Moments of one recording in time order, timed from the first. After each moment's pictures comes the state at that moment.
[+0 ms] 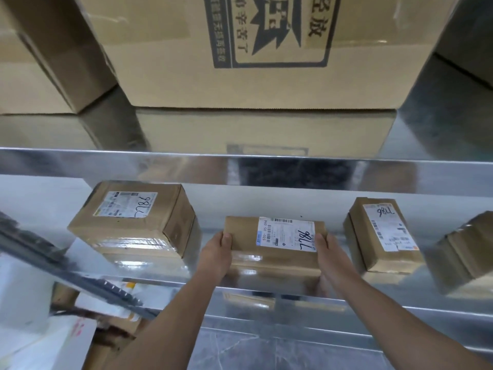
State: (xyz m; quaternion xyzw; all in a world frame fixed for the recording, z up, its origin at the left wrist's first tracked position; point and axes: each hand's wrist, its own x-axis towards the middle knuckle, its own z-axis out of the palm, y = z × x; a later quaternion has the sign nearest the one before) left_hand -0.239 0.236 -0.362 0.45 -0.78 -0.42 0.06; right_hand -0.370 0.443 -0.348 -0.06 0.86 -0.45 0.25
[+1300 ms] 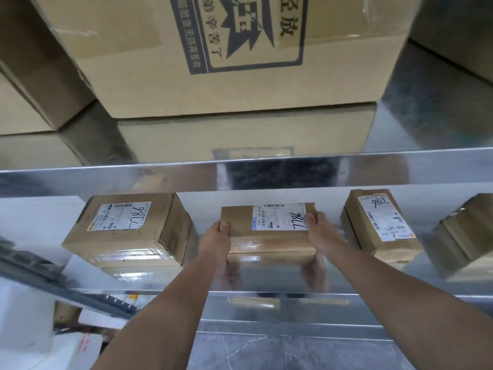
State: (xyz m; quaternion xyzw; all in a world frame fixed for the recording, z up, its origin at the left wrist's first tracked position) left_hand -0.268 0.220 -0.345 0.46 -0.77 -0.44 0.05; right_hand -0.407 0.414 -0.347 -0.06 0.88 -0.40 0.25
